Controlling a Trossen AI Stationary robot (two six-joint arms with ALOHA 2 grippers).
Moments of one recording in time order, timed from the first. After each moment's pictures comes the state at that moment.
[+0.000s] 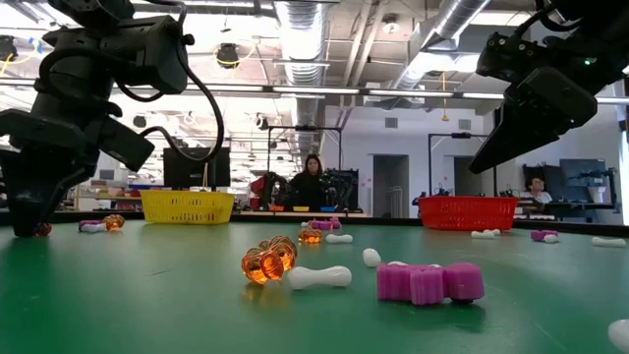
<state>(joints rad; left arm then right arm) -0.15 1.44 0.65 -0.76 0.15 -0.74 0.42 1.18 0.57 -0.32 0.65 0.54</state>
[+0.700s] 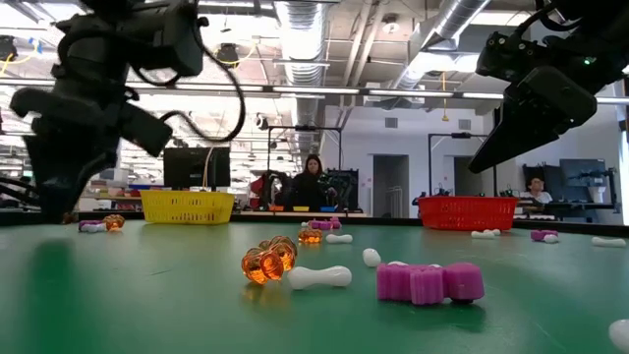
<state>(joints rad) -0.15 1.44 0.75 -0.78 0.13 -0.67 0.42 1.18 0.57 -0.31 0.65 0.54</state>
